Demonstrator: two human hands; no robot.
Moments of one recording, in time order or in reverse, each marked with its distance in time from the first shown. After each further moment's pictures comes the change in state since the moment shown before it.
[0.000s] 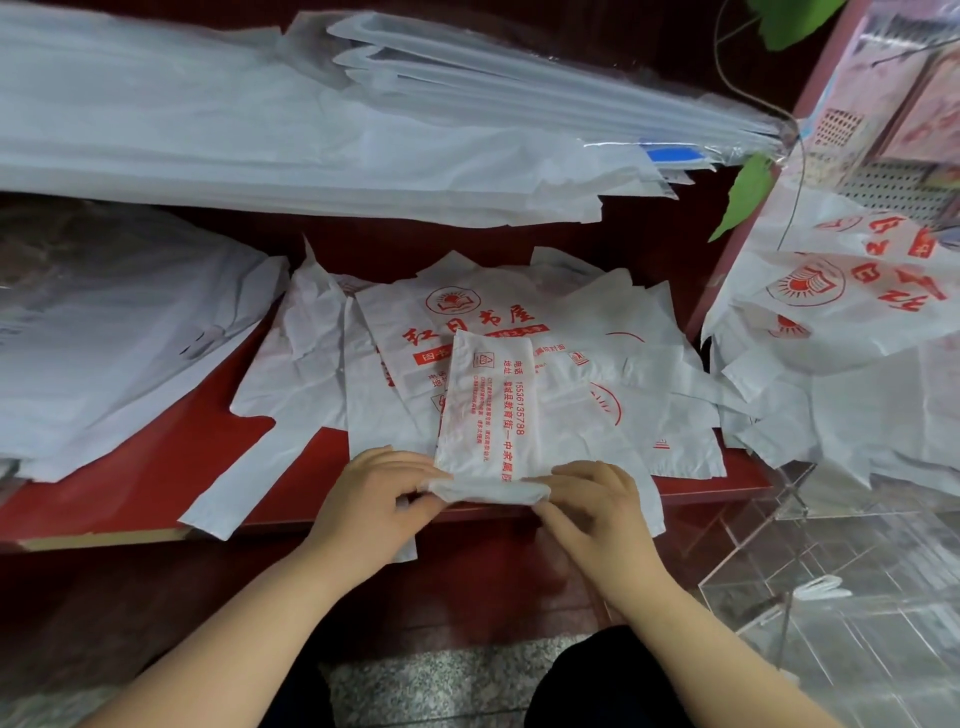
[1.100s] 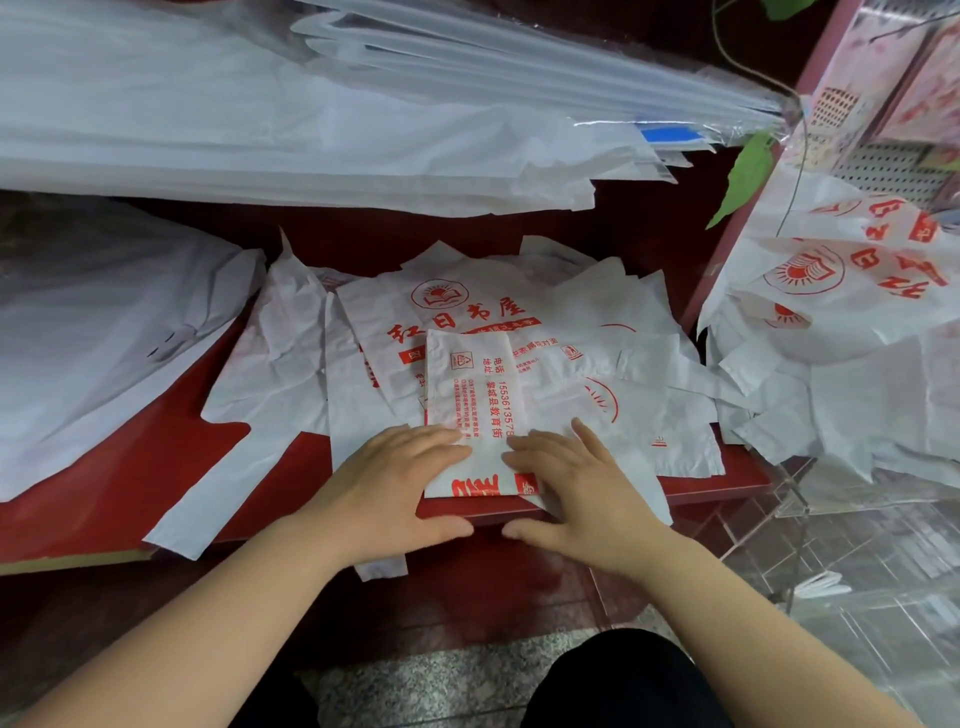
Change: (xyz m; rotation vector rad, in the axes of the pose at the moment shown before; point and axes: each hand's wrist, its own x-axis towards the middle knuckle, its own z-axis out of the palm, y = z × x) left_hand 0.031 0.005 -0.001 0.484 -0.410 0.140; right_hand 0.035 0.001 -0.009 -0.454 -0.447 -0.284
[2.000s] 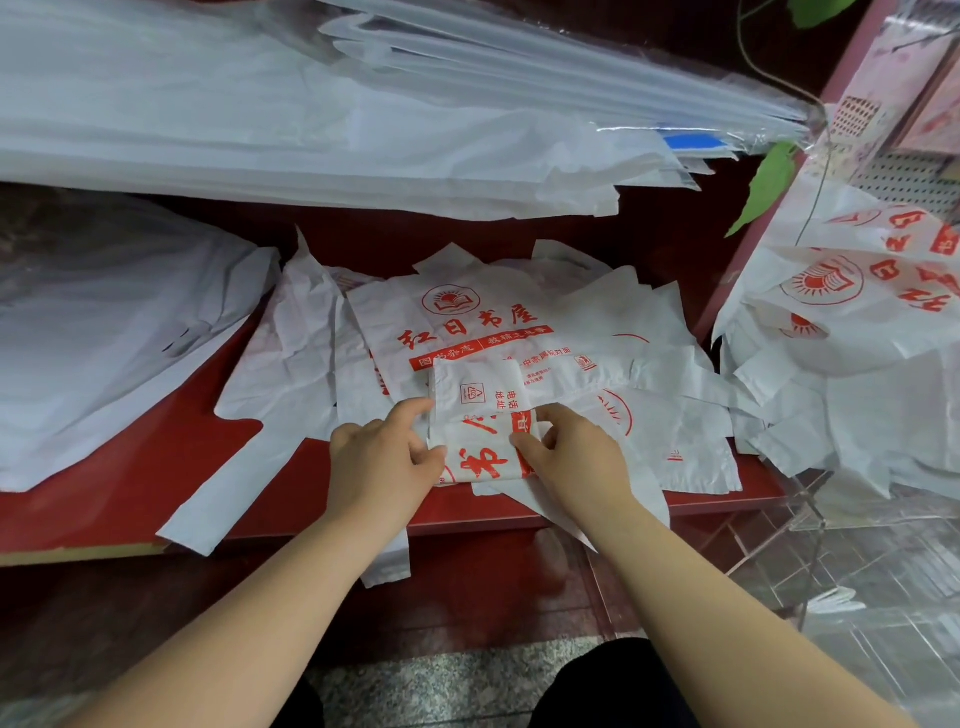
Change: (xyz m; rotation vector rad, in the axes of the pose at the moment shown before) left_hand 0.010 0.006 0.003 -0.315 0.426 -0.497; right_hand 0.041 -0.016 -0.009 0.314 0.077 0.574
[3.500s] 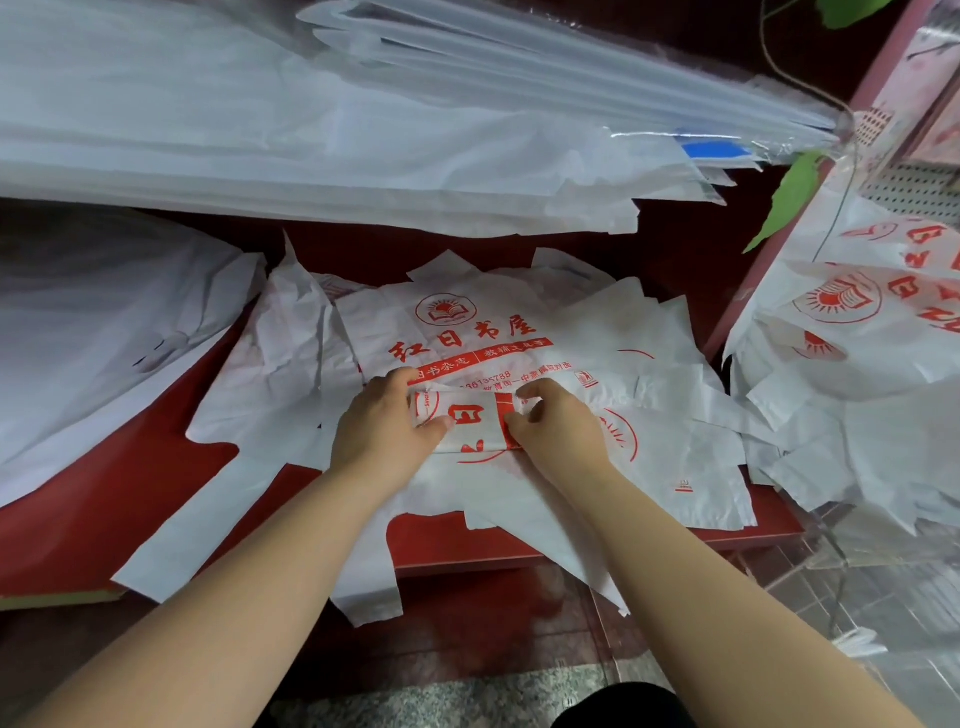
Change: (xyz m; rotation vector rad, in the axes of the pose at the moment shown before) left_hand 0.054 0.007 0.006 -0.032 -0.104 -0.141; right_hand 0.050 -0.009 0.003 0.054 -0.004 0.061
